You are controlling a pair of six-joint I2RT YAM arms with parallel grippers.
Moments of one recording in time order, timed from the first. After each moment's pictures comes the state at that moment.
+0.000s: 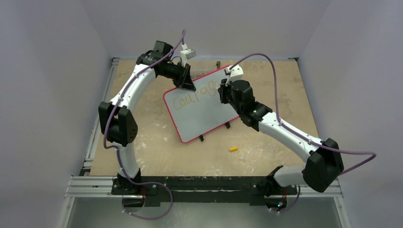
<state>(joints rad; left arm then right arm) -0.32 1.92 1.89 -0.92 0.90 0.22 0.66 1.35 1.05 0.00 0.31 0.20</state>
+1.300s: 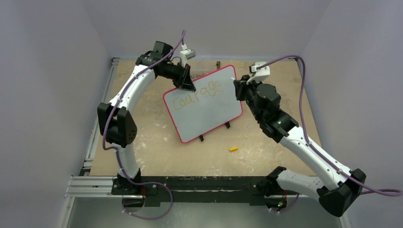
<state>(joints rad) -0.32 1.91 1.87 -0.91 0.90 0.22 0.65 1.07 1.04 -0.08 0.41 0.18</state>
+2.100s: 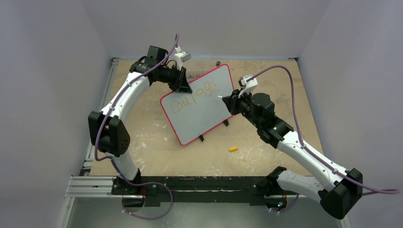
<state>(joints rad) -0.31 1.76 1.69 -0.80 0.80 0.13 0.65 1.01 0.86 -0.04 0.12 0.22</state>
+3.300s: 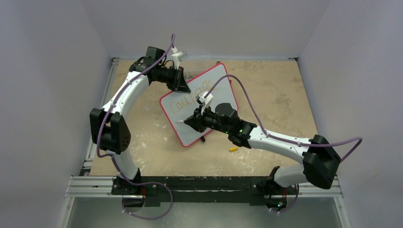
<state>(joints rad) -0.27 1.79 1.66 -0.76 0.81 0.05 0.94 1.35 0.86 0.27 -0.14 0.26</state>
